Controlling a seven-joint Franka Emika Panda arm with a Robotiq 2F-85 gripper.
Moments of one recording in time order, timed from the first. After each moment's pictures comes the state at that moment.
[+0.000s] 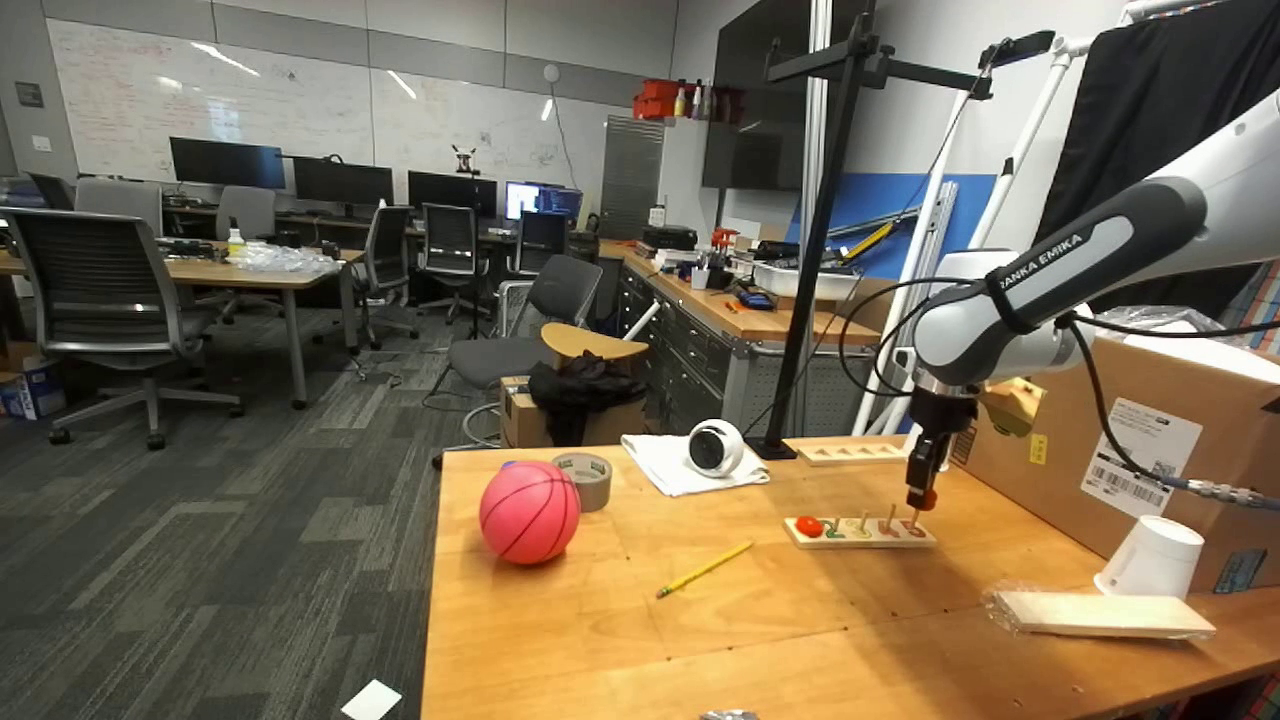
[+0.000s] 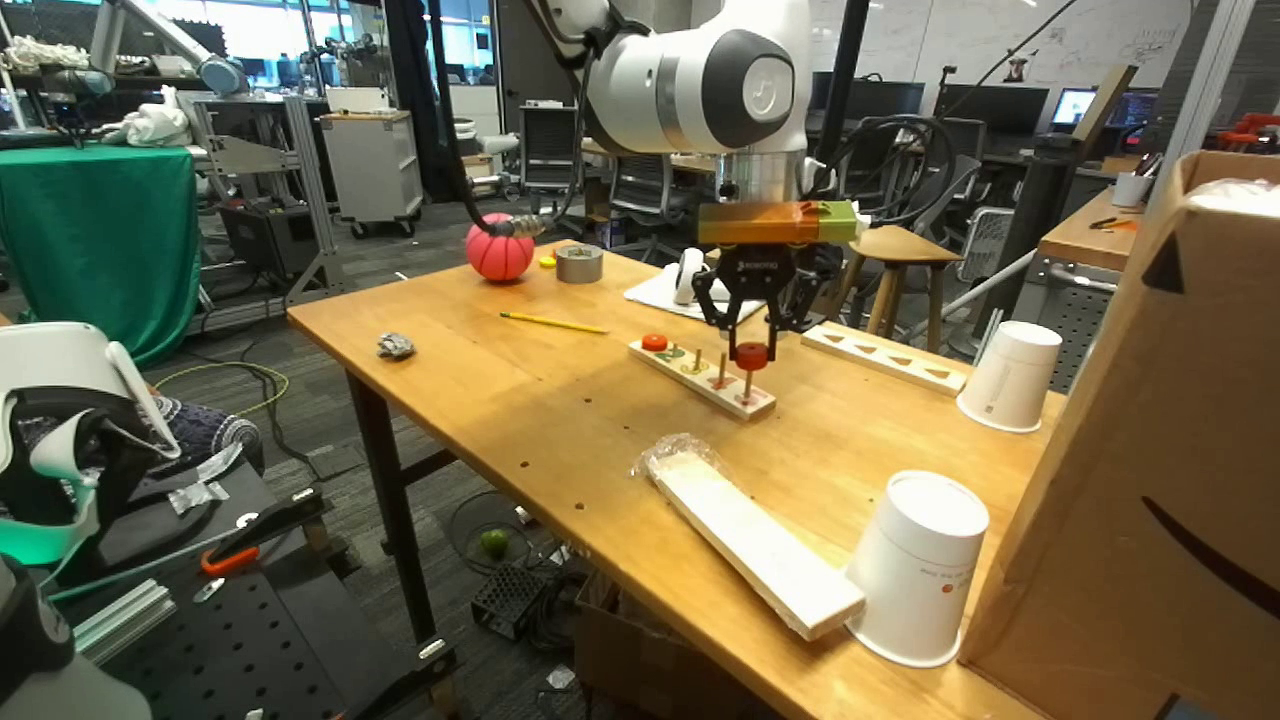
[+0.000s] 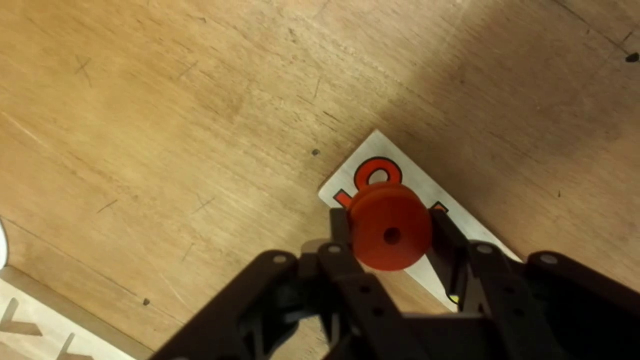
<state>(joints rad) -0.13 0.42 0.00 -1.92 -0.17 2.38 -0.62</state>
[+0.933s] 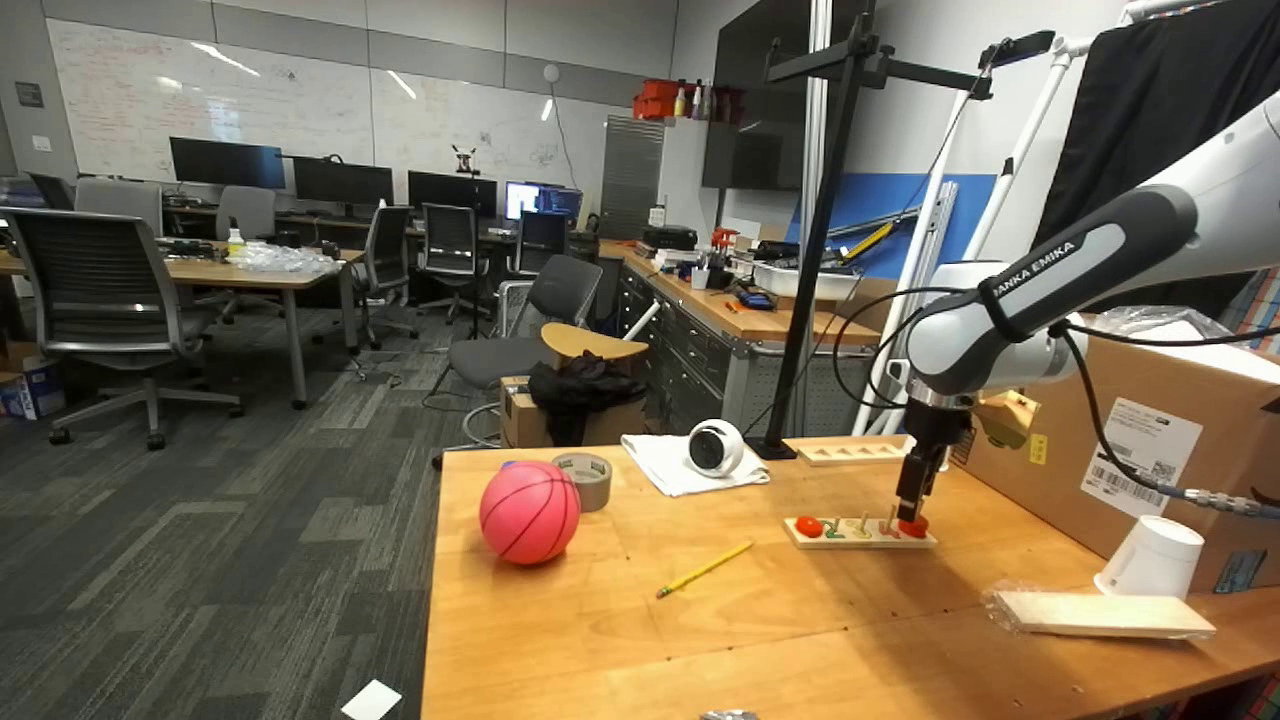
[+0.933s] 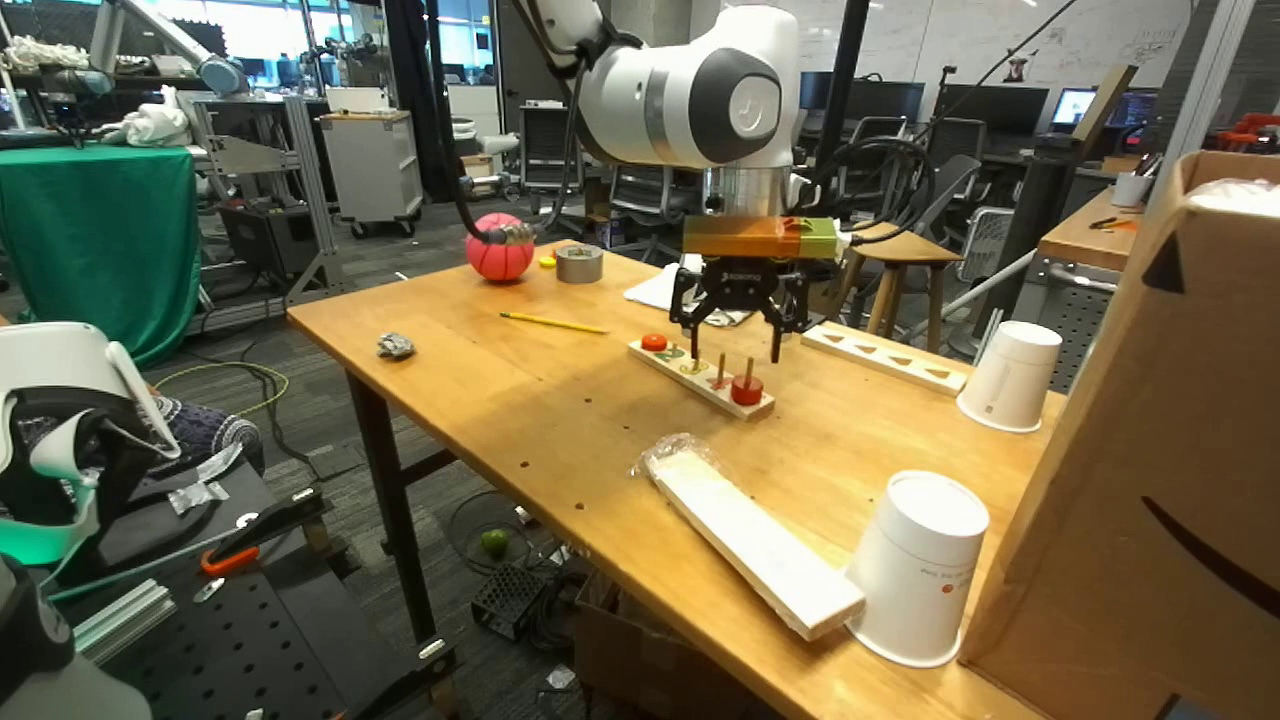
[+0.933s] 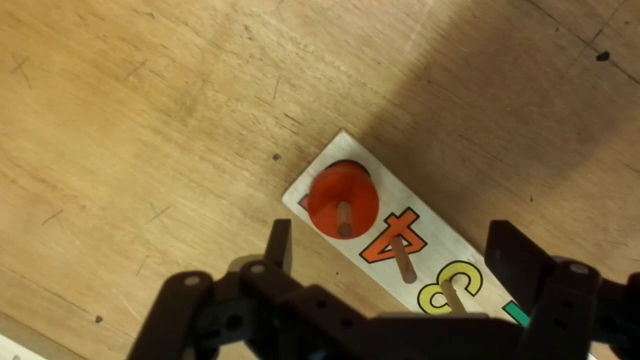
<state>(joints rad) -0.13 0.43 0.02 -1.94 -0.15 2.38 -0.62</state>
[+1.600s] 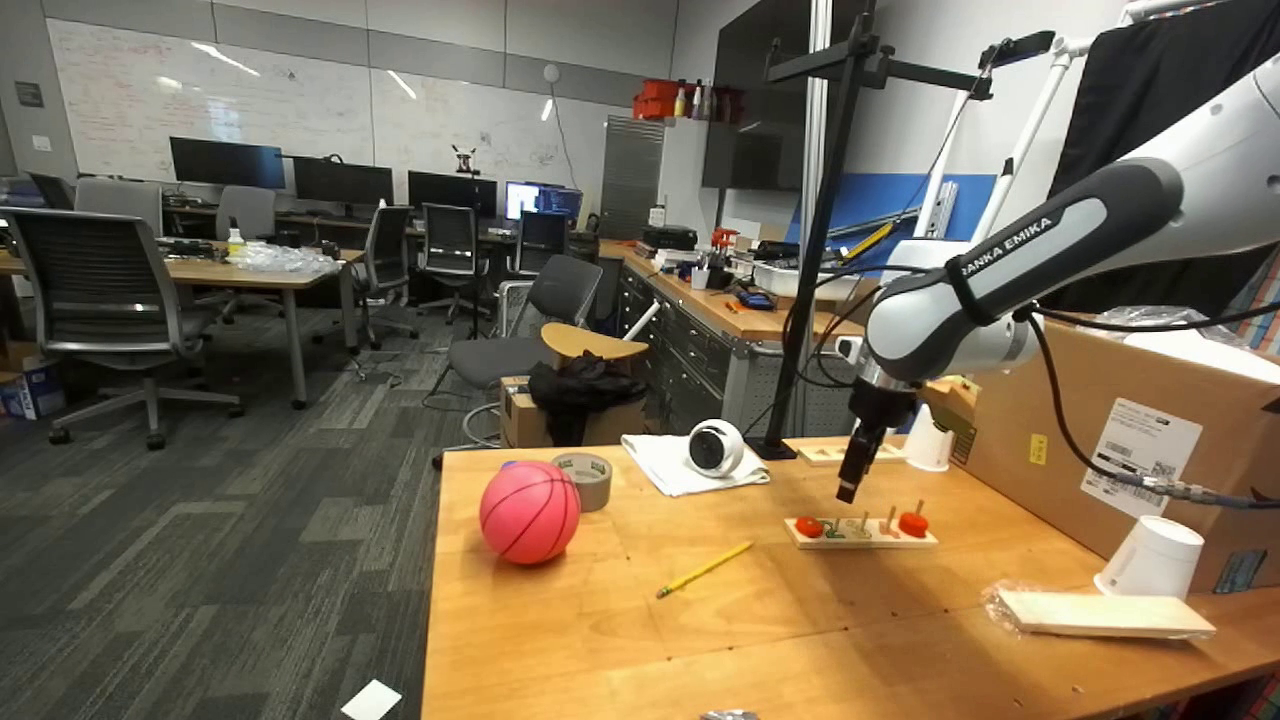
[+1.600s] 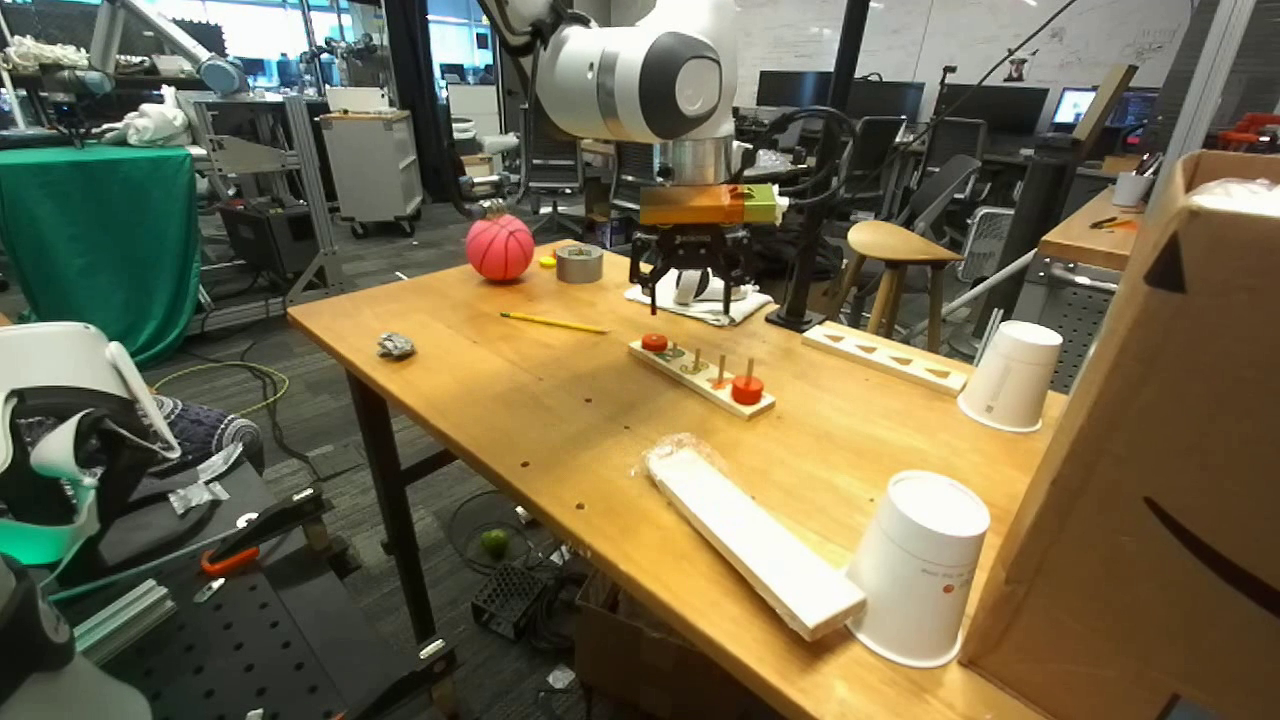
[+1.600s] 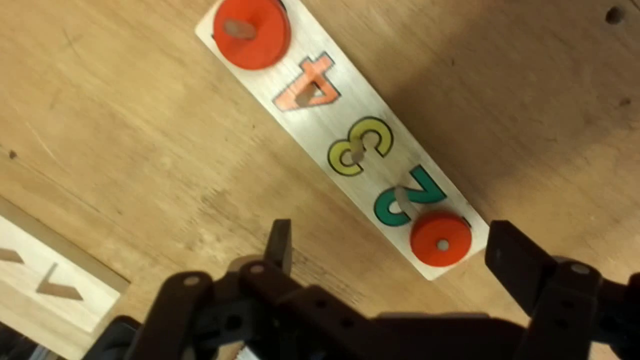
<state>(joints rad) -0.09 0.41 0.11 -1.94 -0.13 2.44 -0.62</state>
